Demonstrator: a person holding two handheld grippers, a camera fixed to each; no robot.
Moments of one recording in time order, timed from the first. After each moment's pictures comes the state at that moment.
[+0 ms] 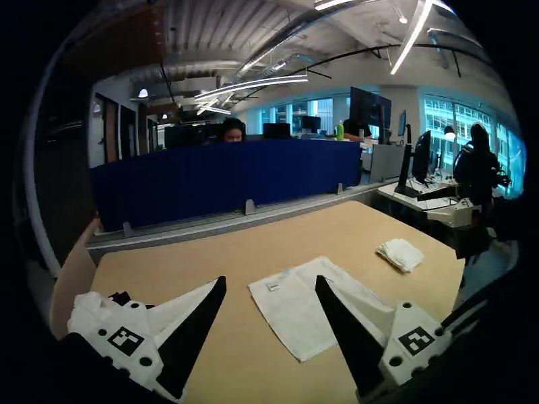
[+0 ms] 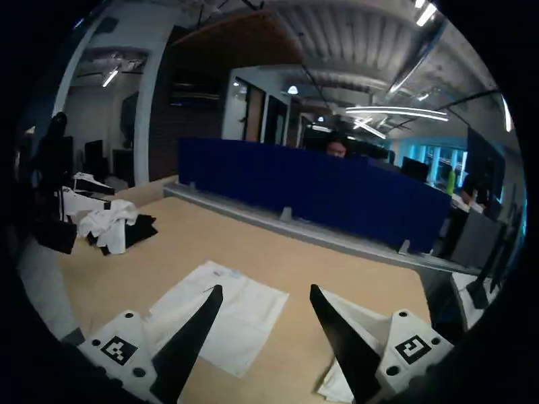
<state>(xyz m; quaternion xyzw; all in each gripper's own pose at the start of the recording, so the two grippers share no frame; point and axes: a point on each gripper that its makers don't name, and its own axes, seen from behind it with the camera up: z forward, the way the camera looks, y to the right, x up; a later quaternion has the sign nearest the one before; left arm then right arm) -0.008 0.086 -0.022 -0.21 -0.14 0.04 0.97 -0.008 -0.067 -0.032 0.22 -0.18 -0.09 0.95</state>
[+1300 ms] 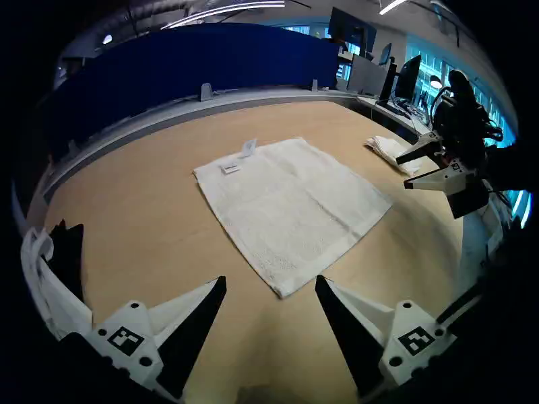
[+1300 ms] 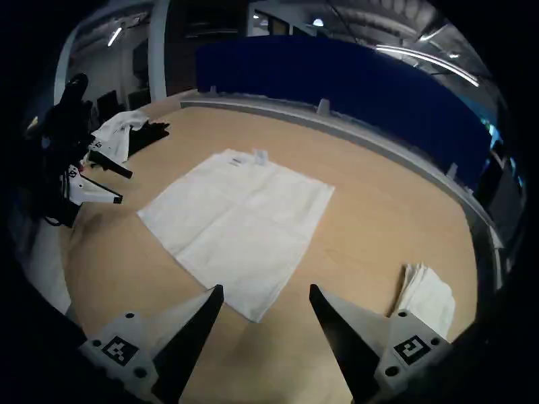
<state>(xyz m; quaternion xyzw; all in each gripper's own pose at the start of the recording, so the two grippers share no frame) -0.246 0.132 -0.023 -0.28 -0.33 0.08 0.90 -0.241 -0.075 -0.052 0.26 -0.36 -0.12 0.89</state>
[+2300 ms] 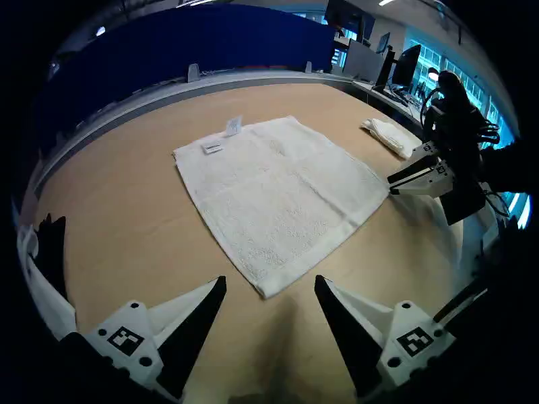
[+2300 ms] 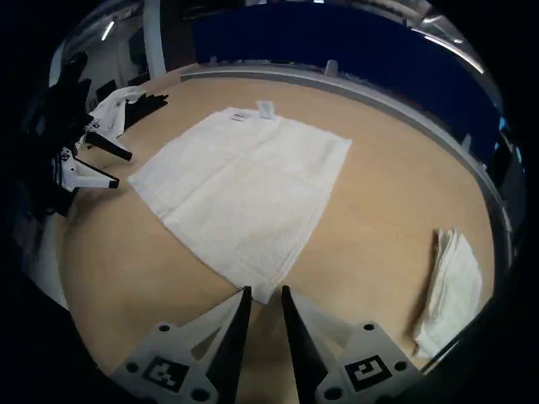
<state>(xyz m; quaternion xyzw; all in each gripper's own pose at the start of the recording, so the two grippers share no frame) -0.274 0.155 -0.026 -0.29 -0.37 0.08 0.88 -0.300 -0.073 -0.076 0.27 -0.43 -0.11 0.86</state>
